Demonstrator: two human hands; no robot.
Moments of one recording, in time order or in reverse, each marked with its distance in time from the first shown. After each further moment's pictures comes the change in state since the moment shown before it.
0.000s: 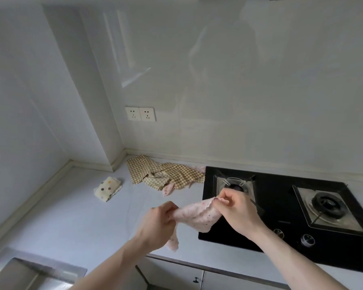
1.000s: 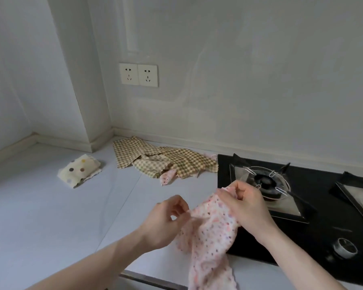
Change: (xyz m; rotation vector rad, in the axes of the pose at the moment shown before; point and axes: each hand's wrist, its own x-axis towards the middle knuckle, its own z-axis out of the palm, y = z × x) left_hand 0.078 -0.150 0.131 -0.326 -0.086 0.090; right_hand 0.066 0.168 0.139 0.267 0.088 -0.028
